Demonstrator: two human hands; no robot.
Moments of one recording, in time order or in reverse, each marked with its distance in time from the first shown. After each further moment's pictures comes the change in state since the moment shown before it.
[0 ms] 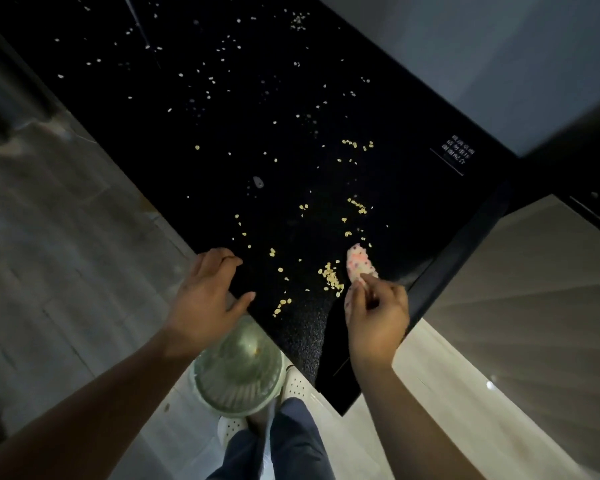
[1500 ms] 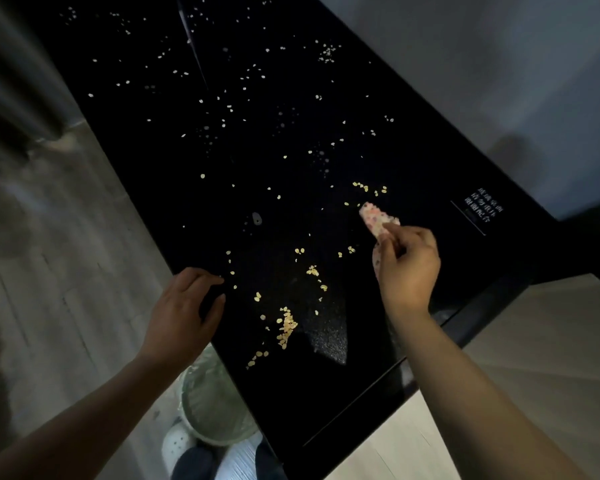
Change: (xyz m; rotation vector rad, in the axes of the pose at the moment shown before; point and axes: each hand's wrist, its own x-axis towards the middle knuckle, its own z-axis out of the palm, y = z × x) left_hand 0.028 0.010 0.002 -0.029 0.220 -0.185; right_hand 0.170 -0.042 0.016 0.042 -0.147 -0.282
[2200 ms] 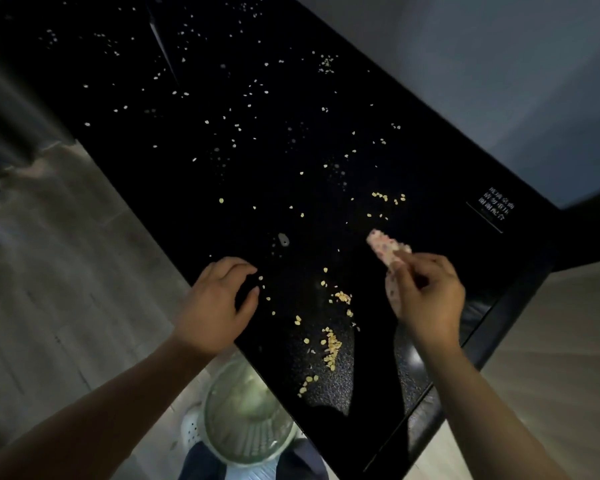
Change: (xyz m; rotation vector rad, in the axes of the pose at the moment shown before) left_hand 0.063 -0.030 -0.019 -0.079 -0.136 0.137; right_hand -0.038 -0.024 0.011 -0.034 0.023 0.022
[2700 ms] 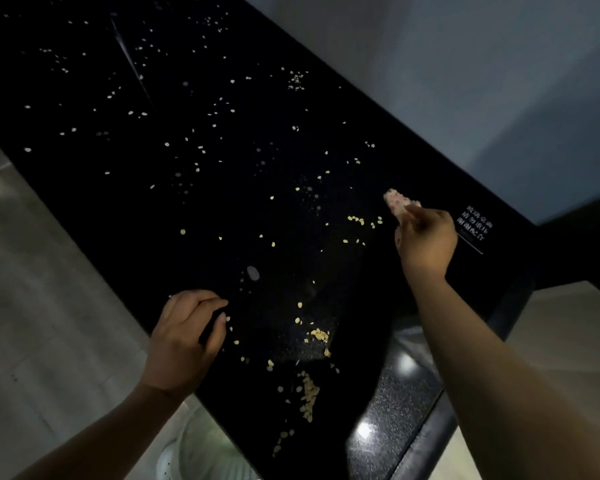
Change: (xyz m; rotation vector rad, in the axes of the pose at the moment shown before) left_hand 0.019 -0.015 0.031 -0.002 0.237 0.110; right_hand 0.138 0.032 0.025 -0.101 0.167 0.145
